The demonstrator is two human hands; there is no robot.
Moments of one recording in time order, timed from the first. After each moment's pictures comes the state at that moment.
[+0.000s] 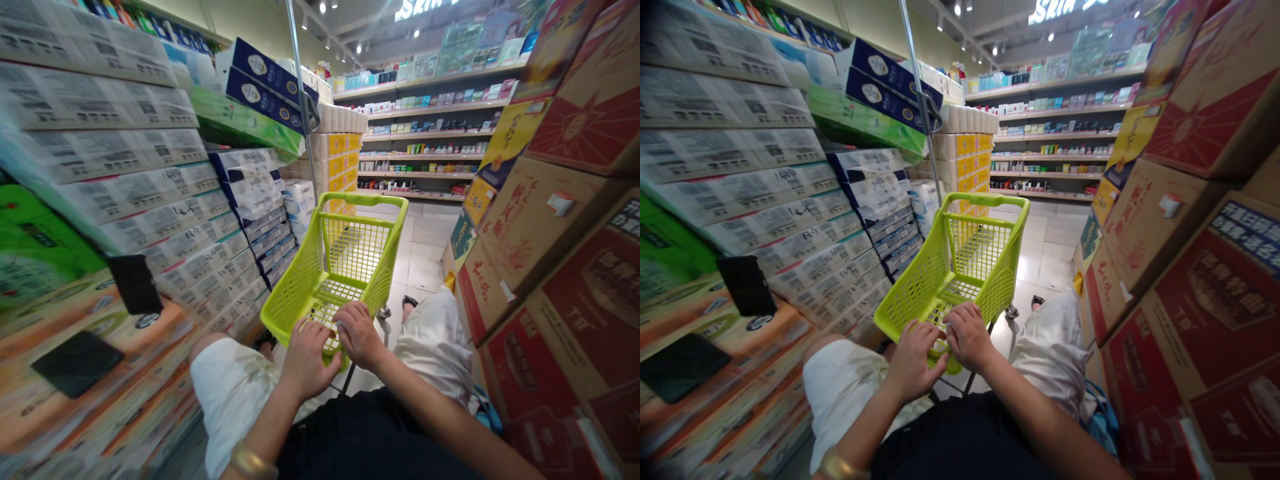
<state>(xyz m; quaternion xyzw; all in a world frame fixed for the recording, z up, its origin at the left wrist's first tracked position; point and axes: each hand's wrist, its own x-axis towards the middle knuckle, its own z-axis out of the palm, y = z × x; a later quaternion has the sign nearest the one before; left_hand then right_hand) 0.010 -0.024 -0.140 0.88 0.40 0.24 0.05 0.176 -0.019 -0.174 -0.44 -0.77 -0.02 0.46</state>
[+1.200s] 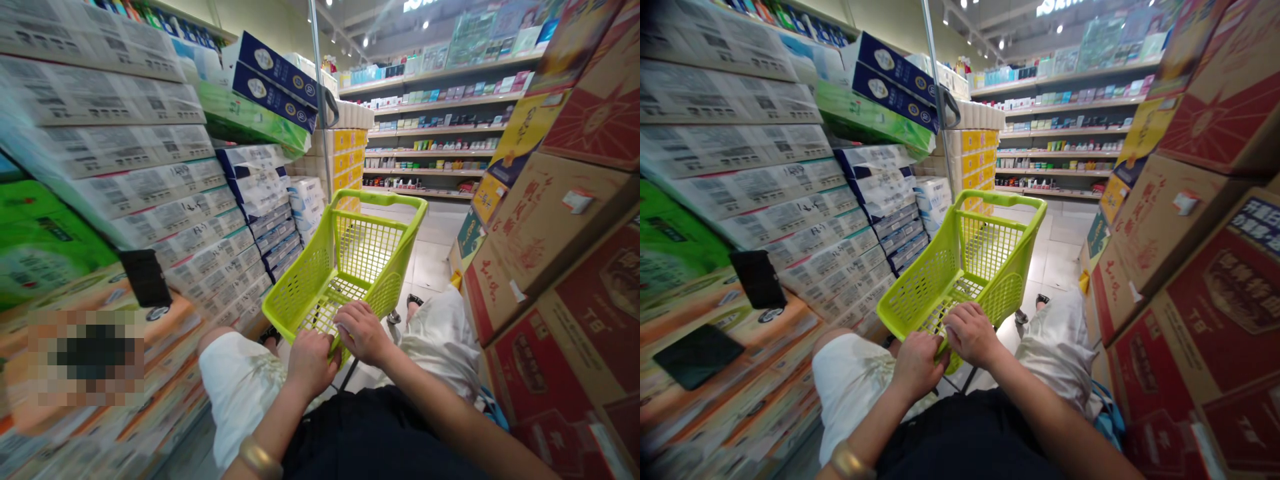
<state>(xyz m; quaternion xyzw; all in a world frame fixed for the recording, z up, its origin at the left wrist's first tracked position) 0.007 -0.027 -0.158 0.88 0.44 0.14 -0.04 0.179 -0.017 -0.164 -0.40 -0.81 -0.06 0.42</state>
